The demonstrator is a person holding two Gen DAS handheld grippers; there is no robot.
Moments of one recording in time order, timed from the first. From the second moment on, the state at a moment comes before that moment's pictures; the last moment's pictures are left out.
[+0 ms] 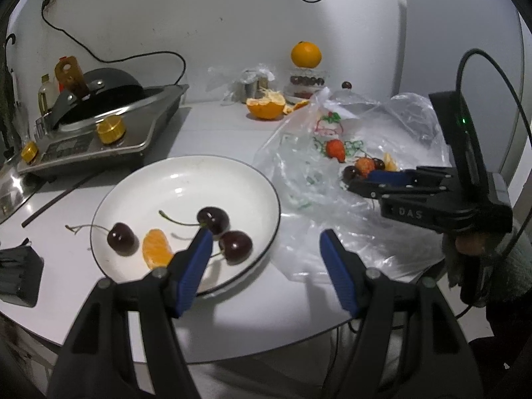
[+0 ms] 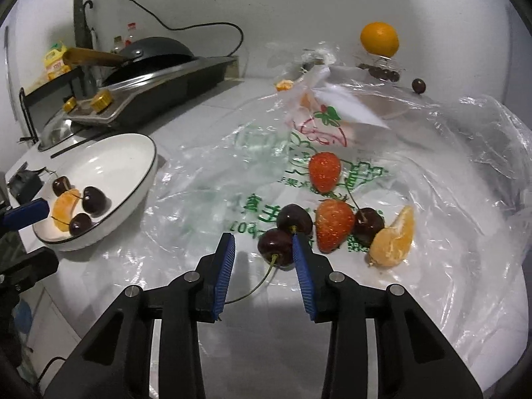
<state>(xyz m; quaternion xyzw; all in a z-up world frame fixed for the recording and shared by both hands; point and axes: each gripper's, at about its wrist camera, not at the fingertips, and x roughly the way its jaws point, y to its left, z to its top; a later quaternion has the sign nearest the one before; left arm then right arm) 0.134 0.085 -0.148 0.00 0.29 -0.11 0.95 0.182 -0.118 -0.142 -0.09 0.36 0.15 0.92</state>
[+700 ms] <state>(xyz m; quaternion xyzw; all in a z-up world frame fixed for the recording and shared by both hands) 0.147 0.047 -0.134 0.02 0.29 -0.12 0.95 0.177 -0.144 -0.121 -0.05 0.34 0.19 0.92</state>
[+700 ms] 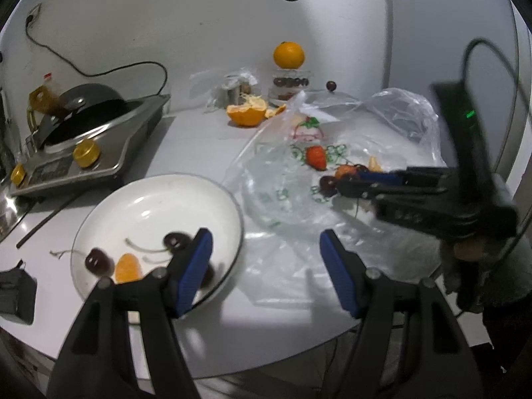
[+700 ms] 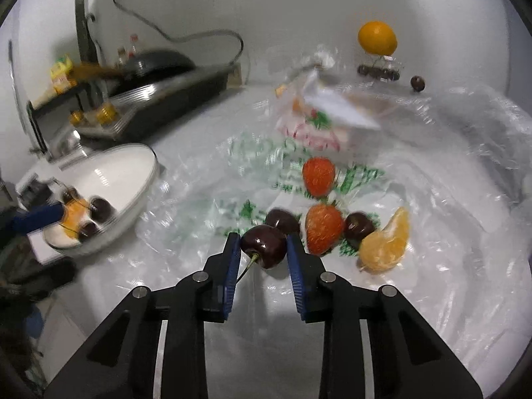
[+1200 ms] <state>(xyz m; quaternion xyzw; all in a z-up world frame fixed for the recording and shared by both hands) 0.202 -0.031 -0.122 0.06 0.29 -0.16 0.94 0.176 -0.220 -0.095 0.00 0.30 0.20 0.93</state>
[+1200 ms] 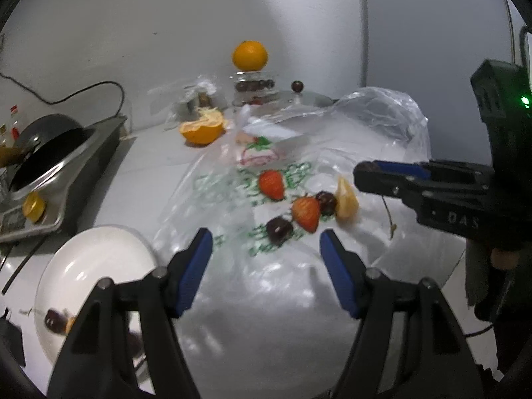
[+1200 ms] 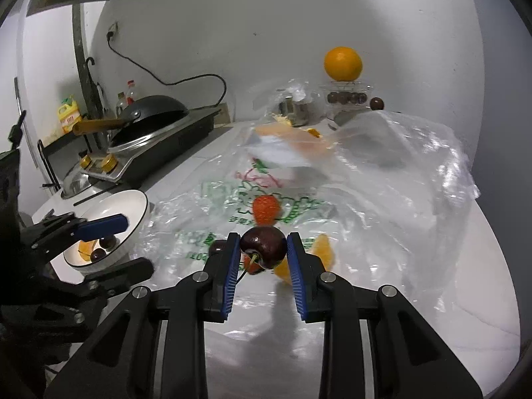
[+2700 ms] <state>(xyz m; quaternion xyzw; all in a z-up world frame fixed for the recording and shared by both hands) 0.220 -0.061 -0.131 0.11 0.31 -0.17 0.93 0.157 -0.250 -0.096 0.04 0.28 0.21 0.94</state>
